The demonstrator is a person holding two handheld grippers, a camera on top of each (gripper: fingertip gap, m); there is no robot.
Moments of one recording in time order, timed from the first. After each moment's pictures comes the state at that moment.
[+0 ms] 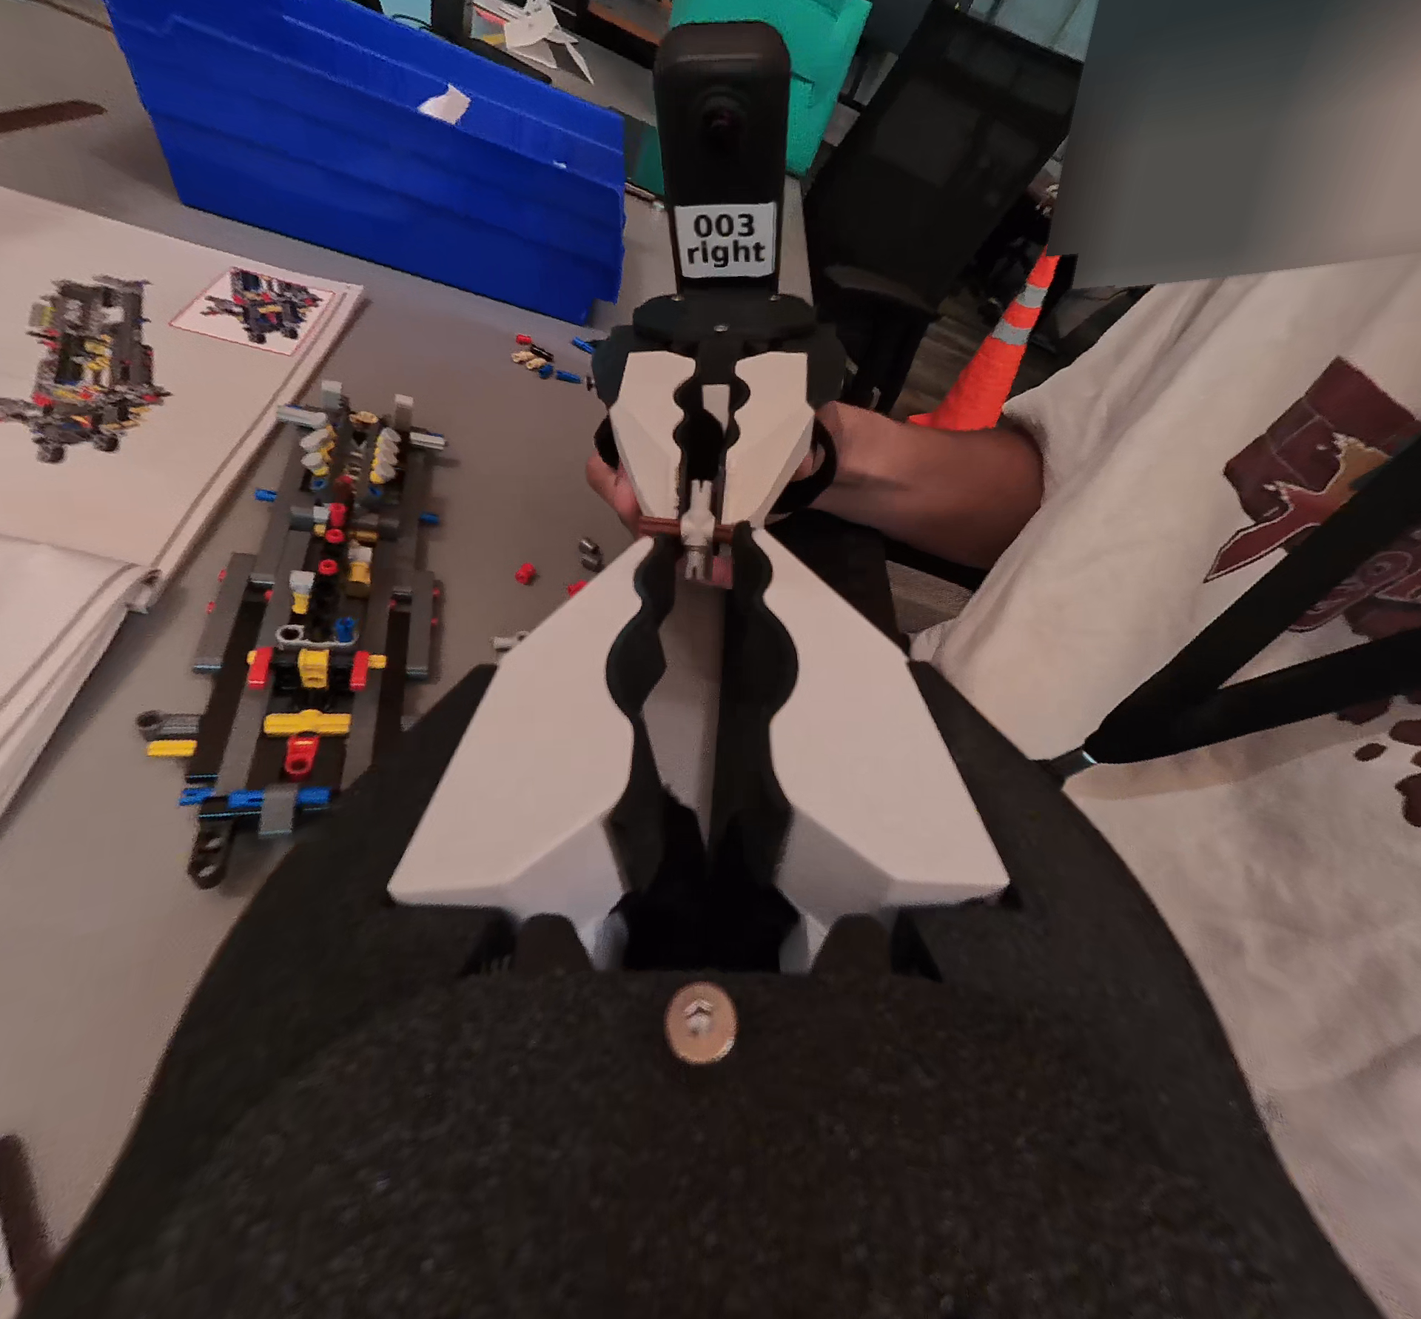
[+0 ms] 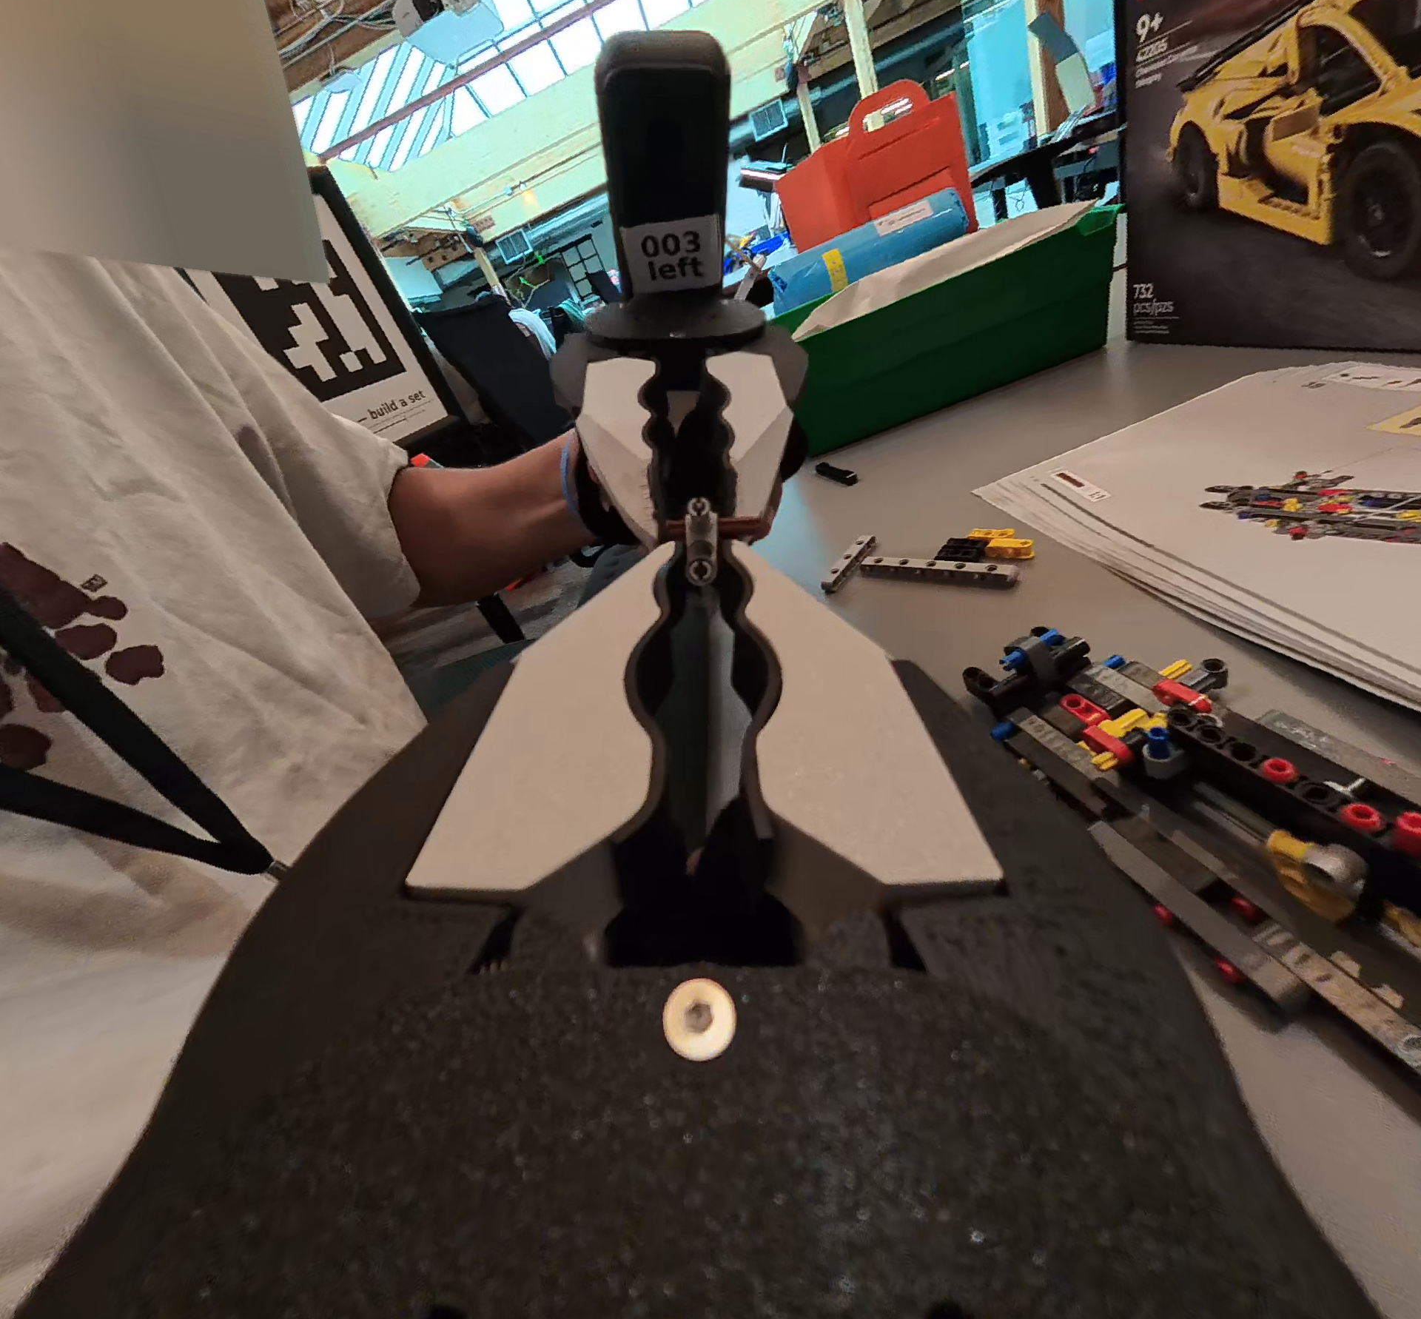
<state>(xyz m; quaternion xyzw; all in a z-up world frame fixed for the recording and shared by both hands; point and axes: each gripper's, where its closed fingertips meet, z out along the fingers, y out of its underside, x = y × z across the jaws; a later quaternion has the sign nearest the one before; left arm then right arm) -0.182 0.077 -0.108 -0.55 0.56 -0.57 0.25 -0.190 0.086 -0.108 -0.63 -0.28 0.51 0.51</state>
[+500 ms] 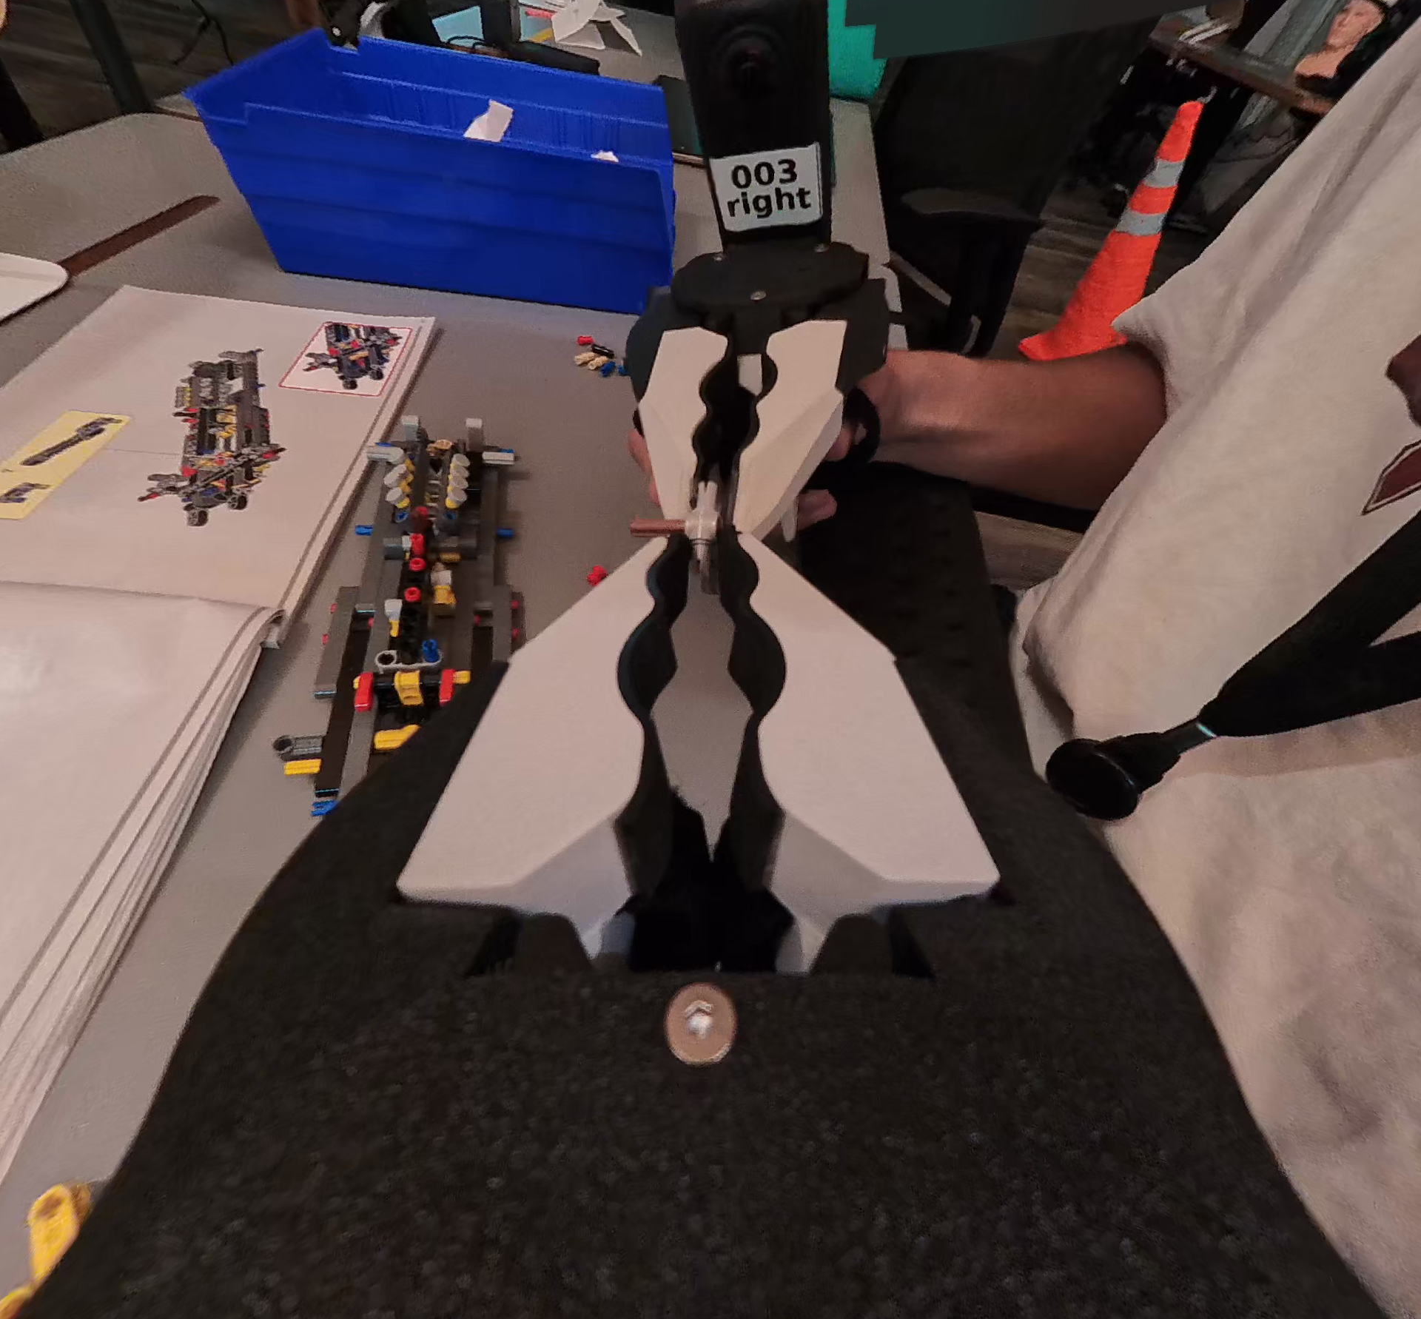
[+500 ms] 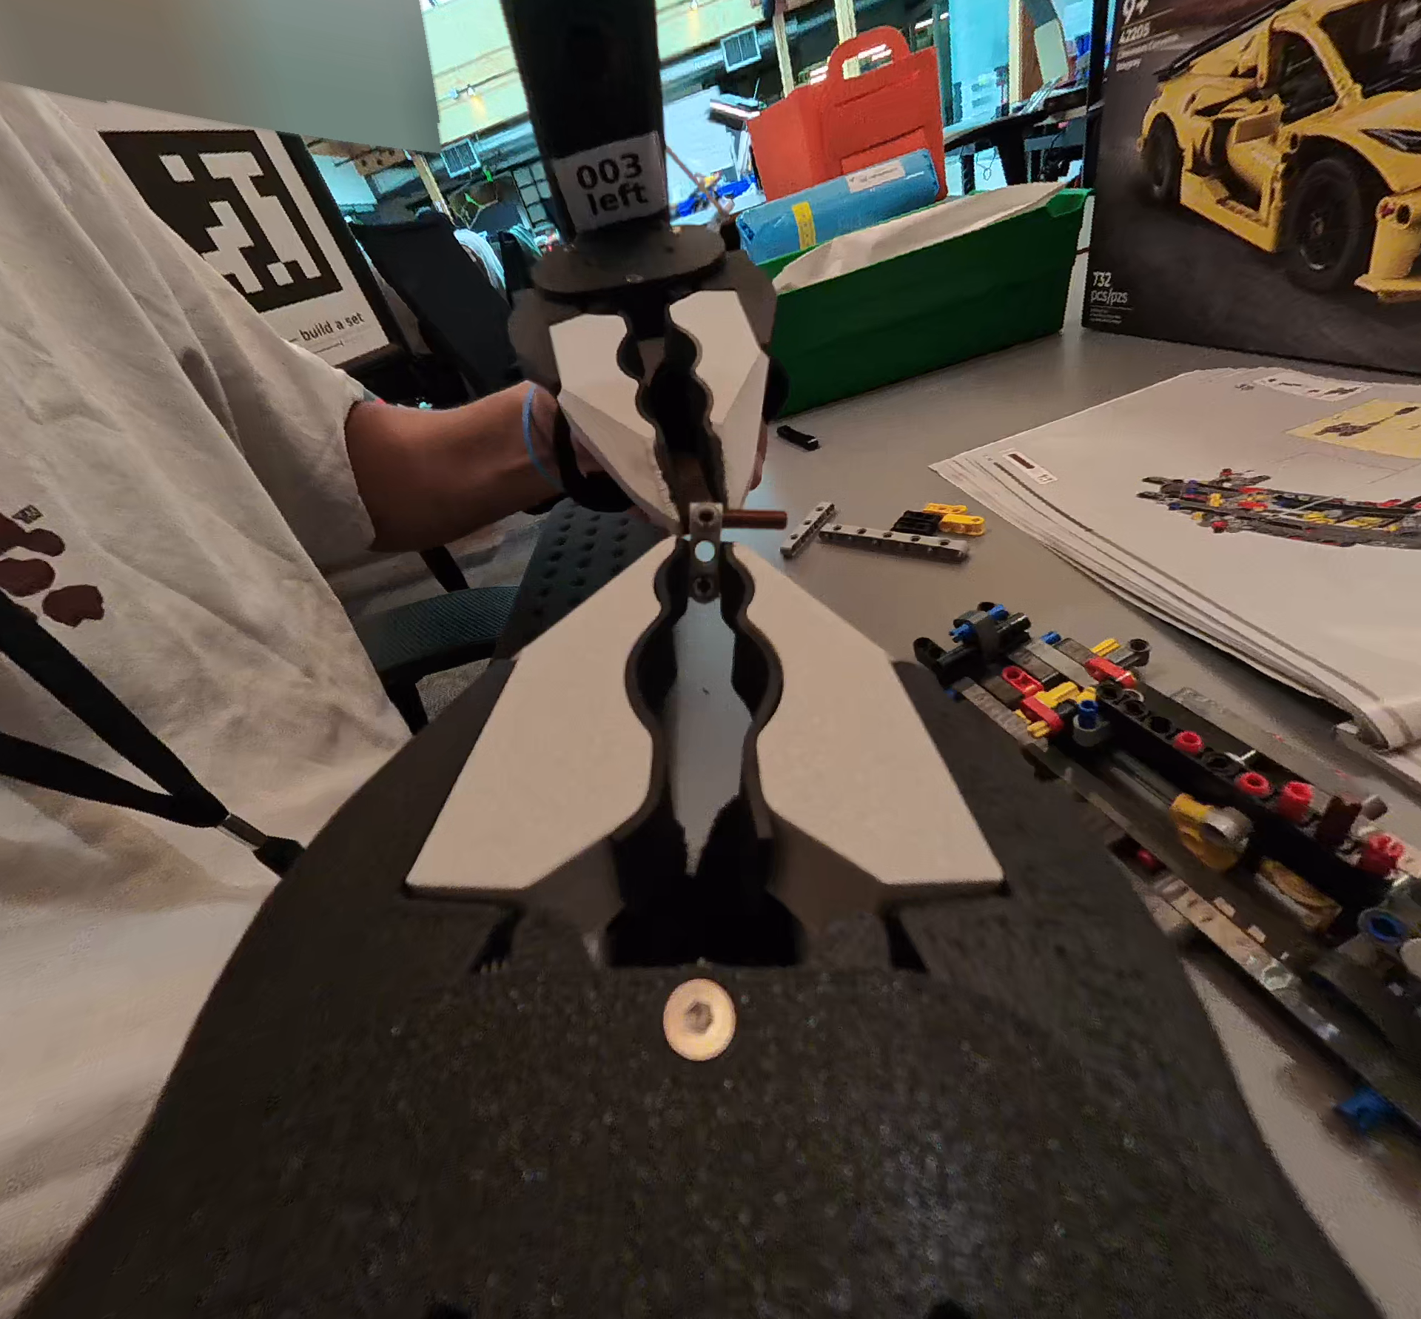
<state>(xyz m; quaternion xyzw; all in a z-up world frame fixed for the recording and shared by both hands) -0.176 0.082 -0.113 -0.54 0.60 -0.50 0.32 -0.184 0.086 -0.117 -0.65 -0.31 0.46 0.52</state>
